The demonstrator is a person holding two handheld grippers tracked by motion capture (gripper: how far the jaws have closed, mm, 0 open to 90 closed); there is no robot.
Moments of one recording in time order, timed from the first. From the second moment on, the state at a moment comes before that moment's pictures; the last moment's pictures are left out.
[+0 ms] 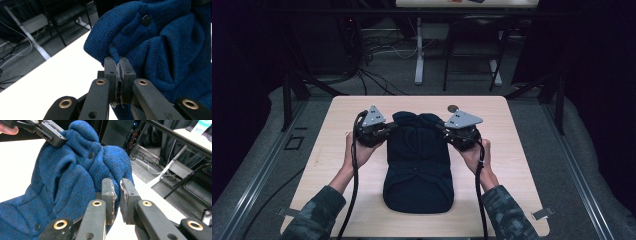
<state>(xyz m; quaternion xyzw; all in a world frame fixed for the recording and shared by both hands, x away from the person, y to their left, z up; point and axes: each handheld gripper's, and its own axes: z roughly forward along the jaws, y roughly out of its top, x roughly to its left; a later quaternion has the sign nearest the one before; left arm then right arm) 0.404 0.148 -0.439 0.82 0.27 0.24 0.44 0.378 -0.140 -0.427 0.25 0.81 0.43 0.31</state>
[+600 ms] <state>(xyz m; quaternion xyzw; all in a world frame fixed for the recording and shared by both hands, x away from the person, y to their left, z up) 0.433 0.143 -0.438 0.82 0.28 0.25 0.44 0.407 -0.137 -0.428 0.27 0.80 0.43 0.32</state>
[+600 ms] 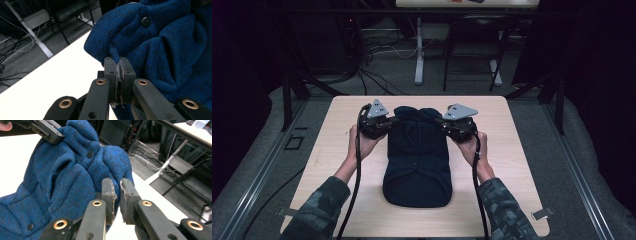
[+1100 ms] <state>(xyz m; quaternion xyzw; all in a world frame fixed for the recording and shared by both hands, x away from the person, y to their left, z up) 0.404 0.148 -0.441 0.81 0.24 0.27 0.46 0.376 -0.146 -0.431 0.24 0.79 0.45 0.33</state>
